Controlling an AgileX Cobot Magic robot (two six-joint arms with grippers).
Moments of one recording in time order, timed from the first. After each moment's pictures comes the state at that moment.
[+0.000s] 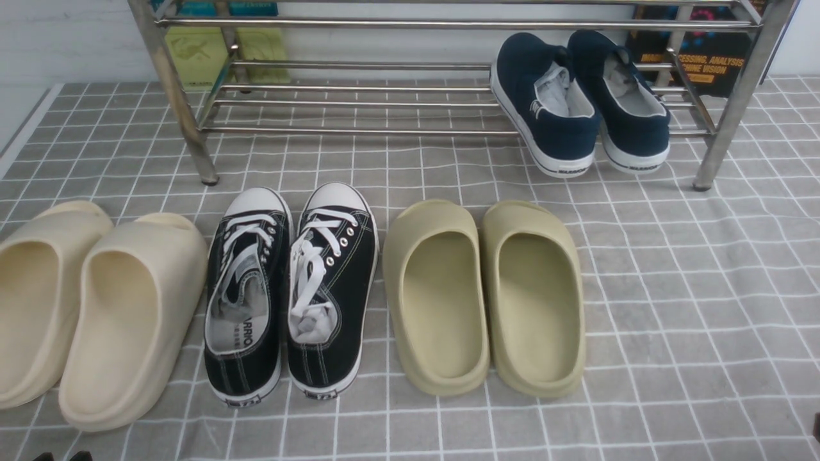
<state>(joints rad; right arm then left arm) 0.16 0.36 0.02 0.17 0.07 -0.15 -0.01 -0.01 0.03 -0.12 0.40 0.02</state>
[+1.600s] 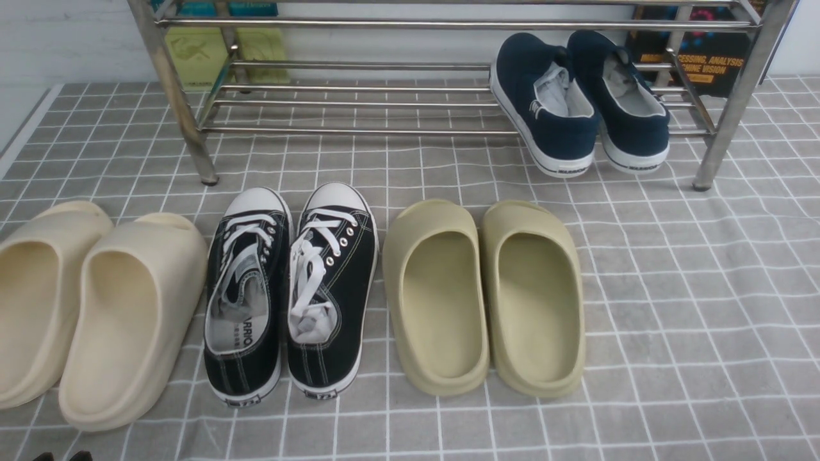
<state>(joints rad) 0.06 -0.01 0.02 0.09 0.38 -0.14 -0.01 -0.01 0.03 -0.12 0.40 0.02</state>
